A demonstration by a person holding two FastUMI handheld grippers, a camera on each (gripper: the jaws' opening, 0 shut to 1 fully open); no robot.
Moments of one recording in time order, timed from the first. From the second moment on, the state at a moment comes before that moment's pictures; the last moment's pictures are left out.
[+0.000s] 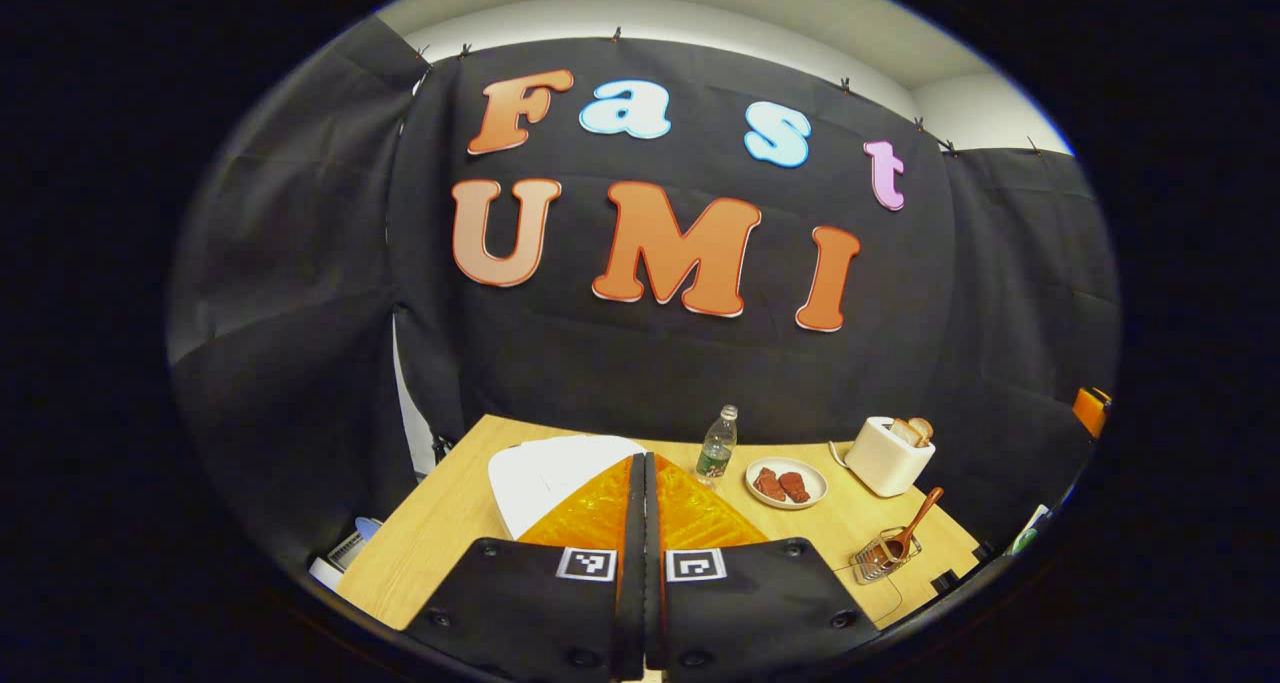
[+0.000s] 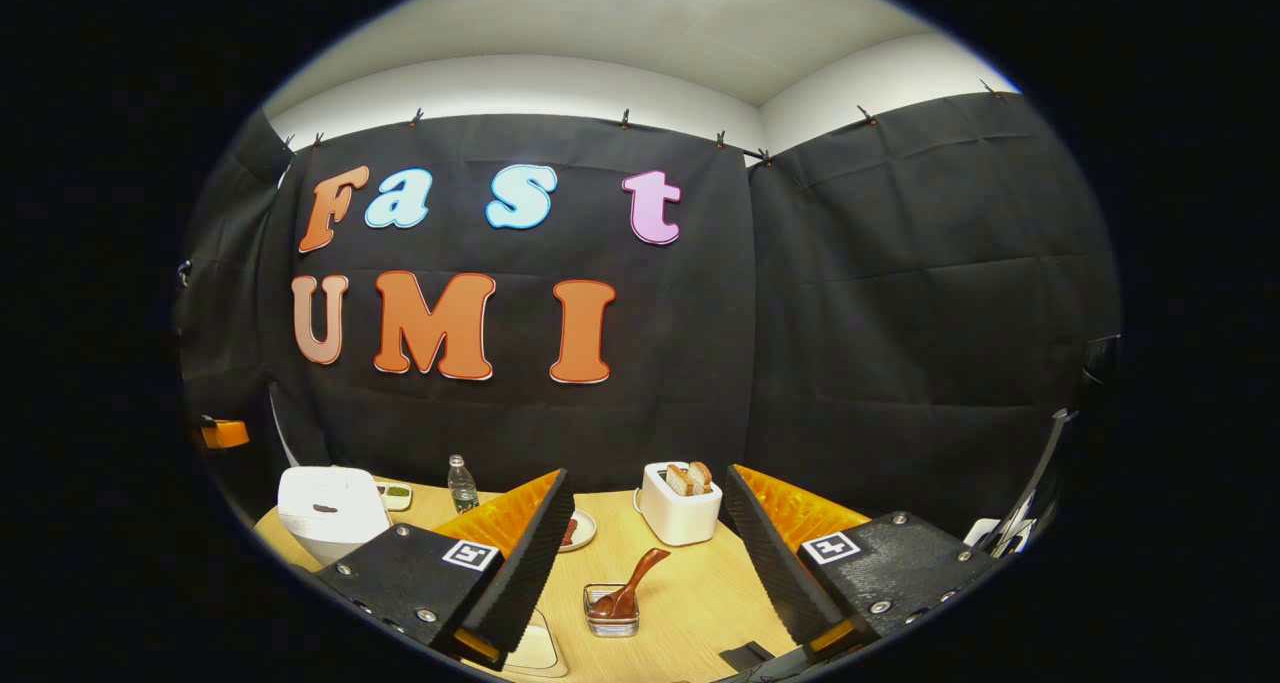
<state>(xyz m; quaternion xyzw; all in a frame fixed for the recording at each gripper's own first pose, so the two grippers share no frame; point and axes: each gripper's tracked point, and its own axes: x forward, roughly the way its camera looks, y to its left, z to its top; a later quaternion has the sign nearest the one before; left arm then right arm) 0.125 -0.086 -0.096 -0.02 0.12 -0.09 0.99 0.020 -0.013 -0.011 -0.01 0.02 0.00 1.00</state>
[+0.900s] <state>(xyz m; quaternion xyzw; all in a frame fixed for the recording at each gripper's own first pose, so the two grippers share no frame) 0.191 -0.104 -0.242 0.01 0.29 -0.07 0.95 0.040 -0.060 -0.011 -0.01 0.04 -0.05 1.00</state>
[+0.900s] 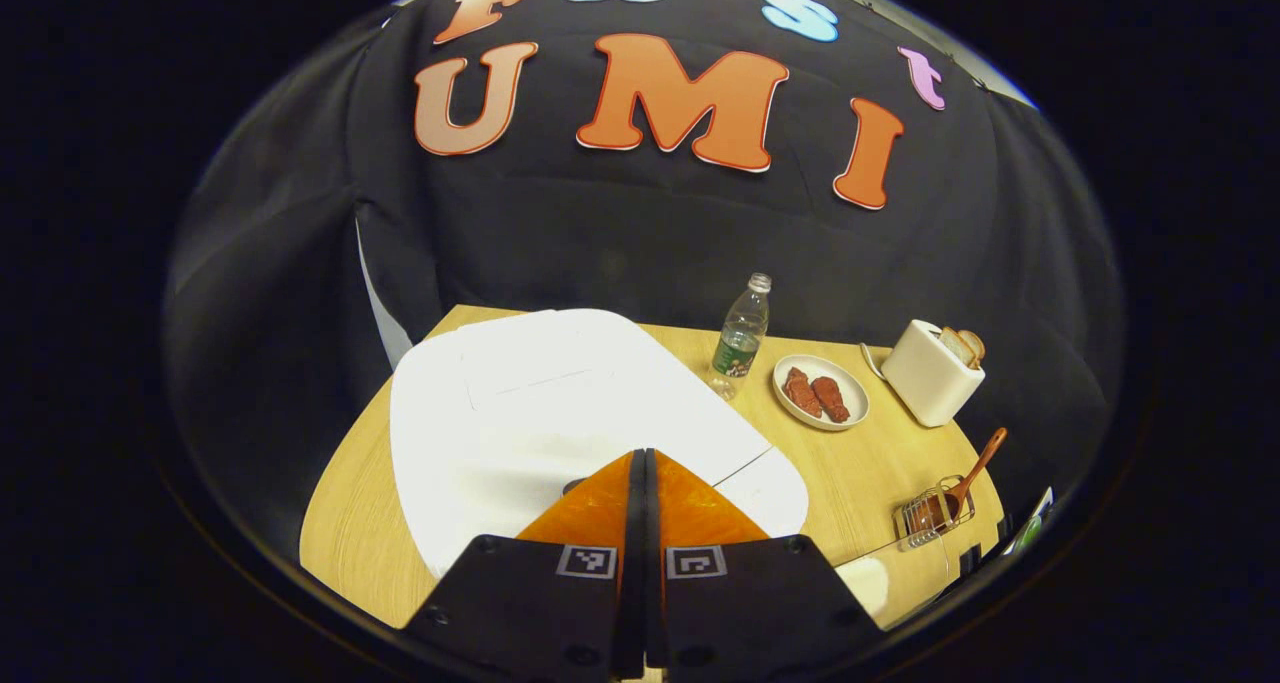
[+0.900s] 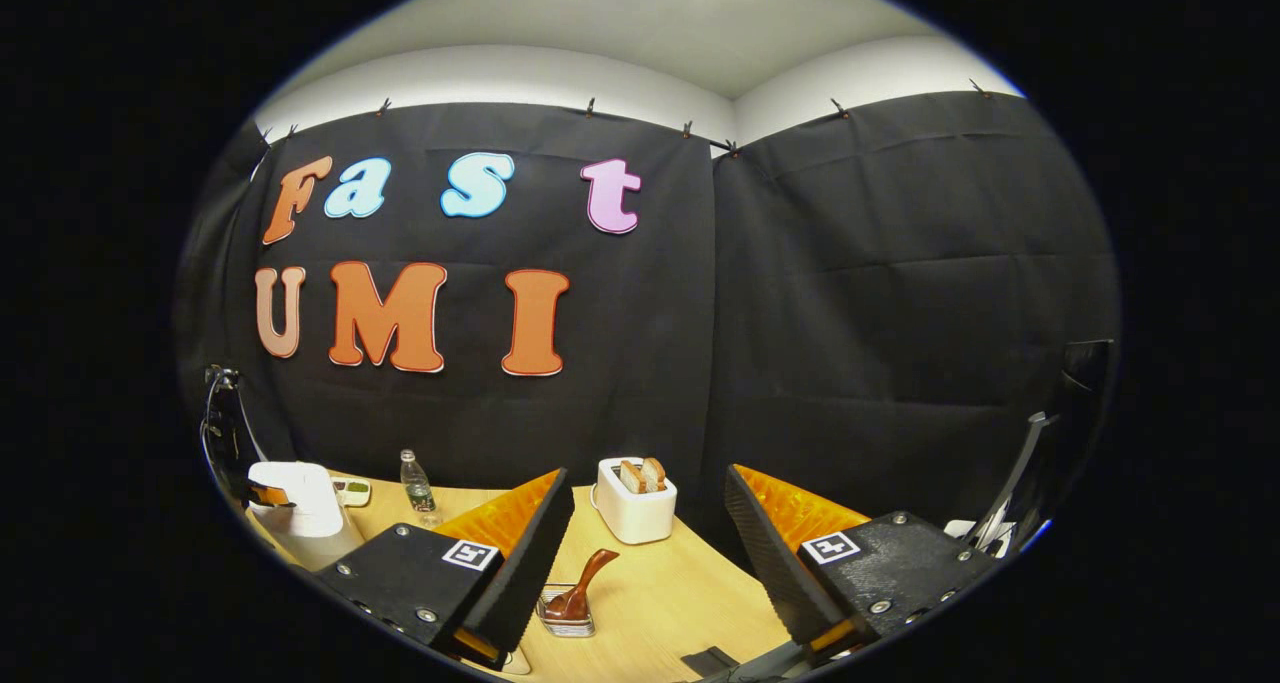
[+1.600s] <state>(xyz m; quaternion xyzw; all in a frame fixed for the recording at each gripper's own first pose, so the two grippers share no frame) 0.192 -0.101 -0.208 -0.05 0.30 -0.07 0.95 0.032 -0.054 -0.011 0.00 0.04 -0.03 1.00</state>
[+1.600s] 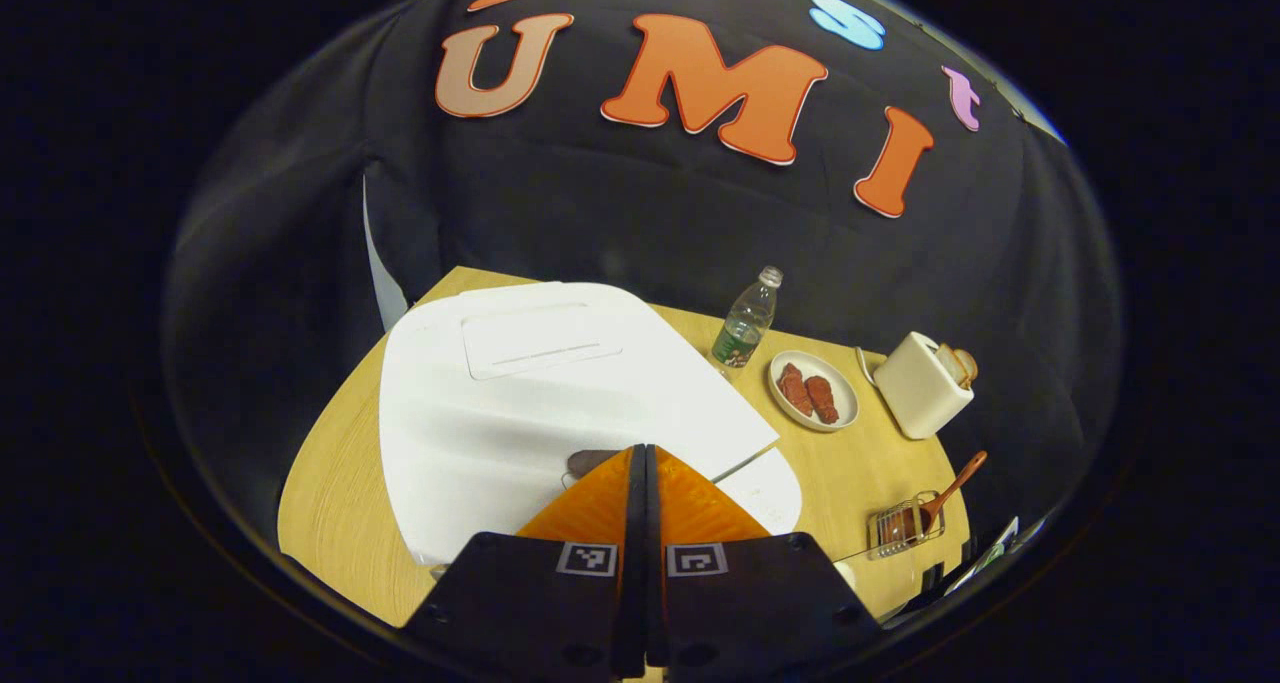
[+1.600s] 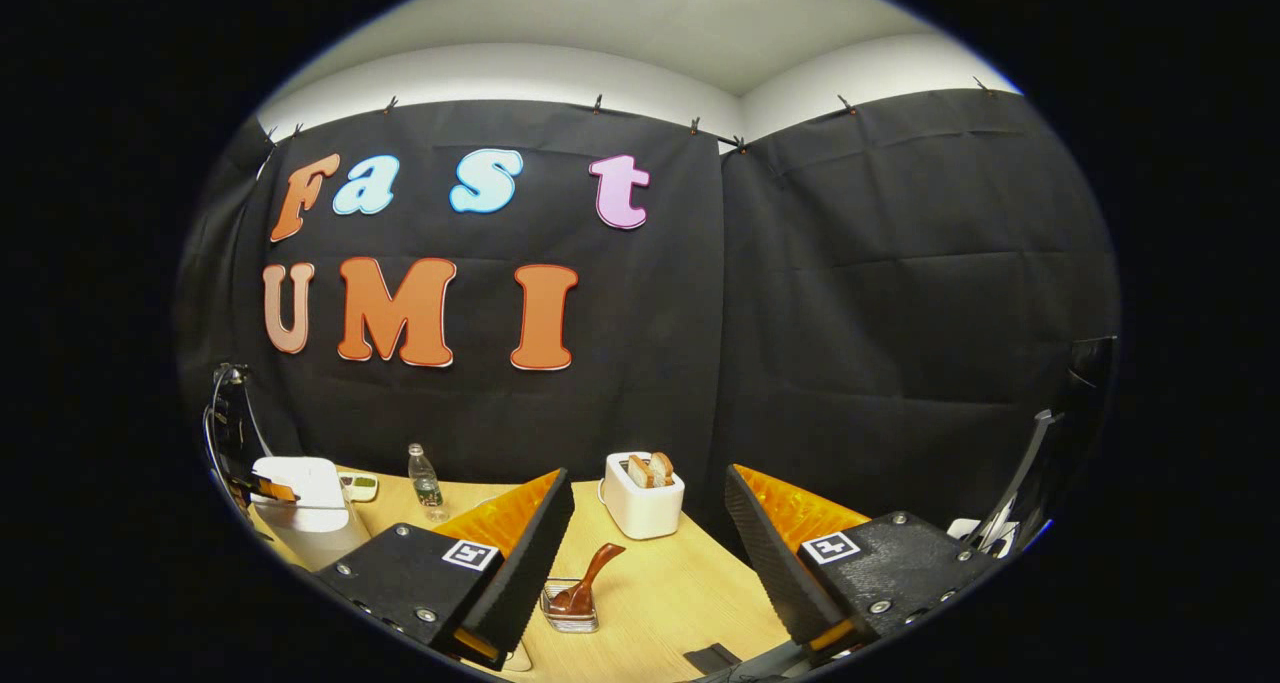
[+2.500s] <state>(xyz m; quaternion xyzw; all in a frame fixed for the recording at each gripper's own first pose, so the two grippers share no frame) 0.101 -0.041 -0.019 -0.01 0.08 -0.03 1.00 0.062 -0.028 -0.069 0.03 0.09 0.00 1.00</state>
